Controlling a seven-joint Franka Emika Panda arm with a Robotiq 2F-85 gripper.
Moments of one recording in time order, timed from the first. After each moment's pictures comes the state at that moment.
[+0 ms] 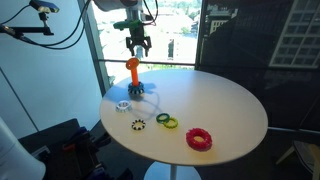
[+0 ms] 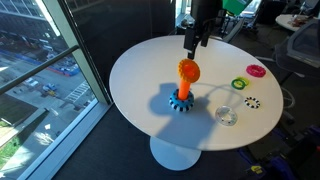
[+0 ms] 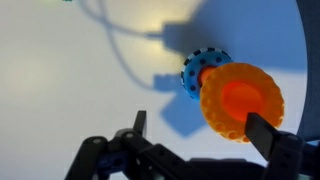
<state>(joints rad) 0.21 0.21 0.15 -1.86 -0.11 2.04 0.03</state>
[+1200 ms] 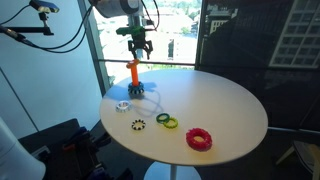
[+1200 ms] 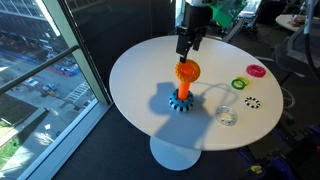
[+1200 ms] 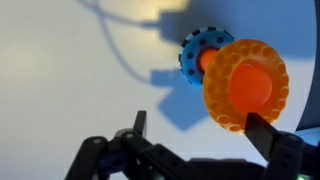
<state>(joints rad) 0.22 0.26 0.16 -1.86 -0.11 2.15 0.03</state>
